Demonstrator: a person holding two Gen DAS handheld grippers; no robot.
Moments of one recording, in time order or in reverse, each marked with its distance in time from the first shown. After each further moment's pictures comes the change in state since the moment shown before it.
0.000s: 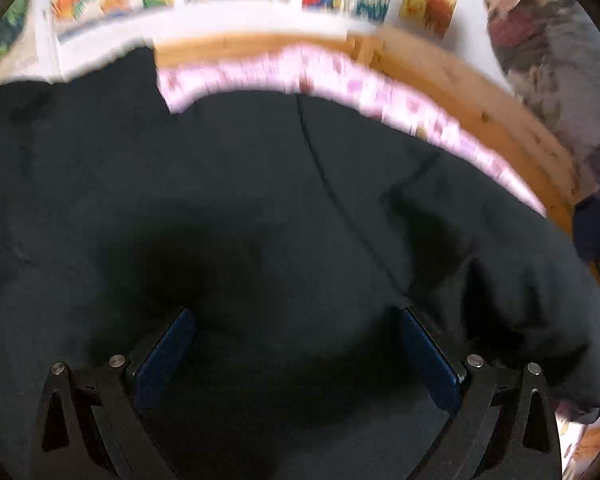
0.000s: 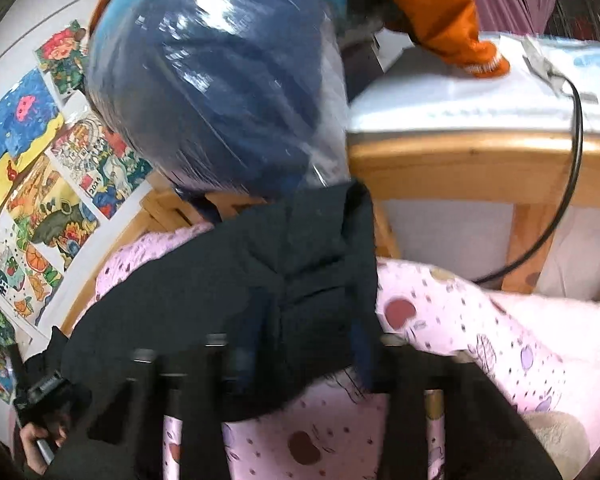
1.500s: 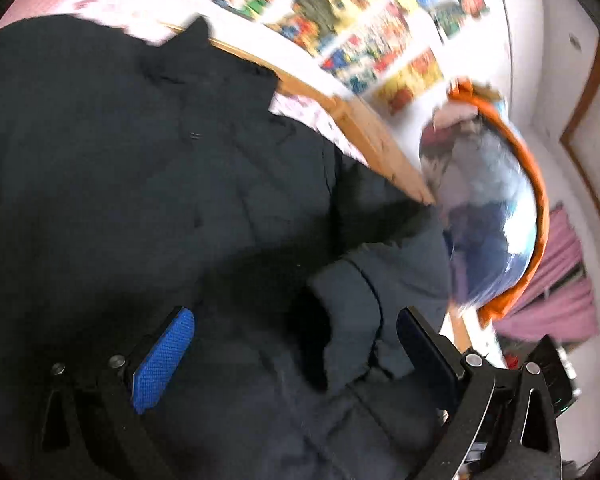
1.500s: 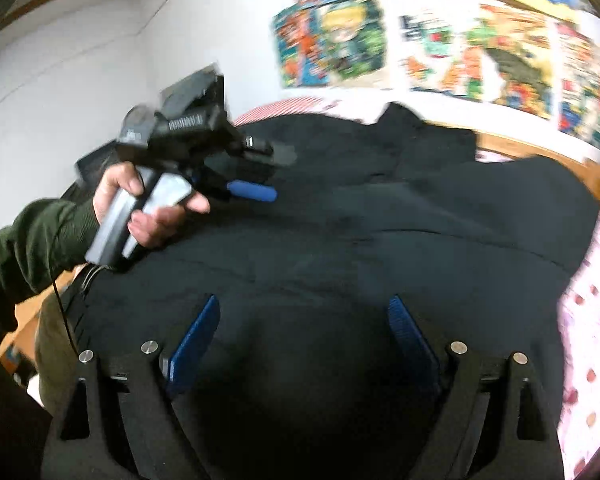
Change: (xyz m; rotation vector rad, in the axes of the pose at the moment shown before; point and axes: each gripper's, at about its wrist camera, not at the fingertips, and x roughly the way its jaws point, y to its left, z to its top) left arm -0.206 0.169 -0.150 -0.227 -0.094 -0.467; right arm -0.172 0.224 -0.170 -1.109 0.449 1.005
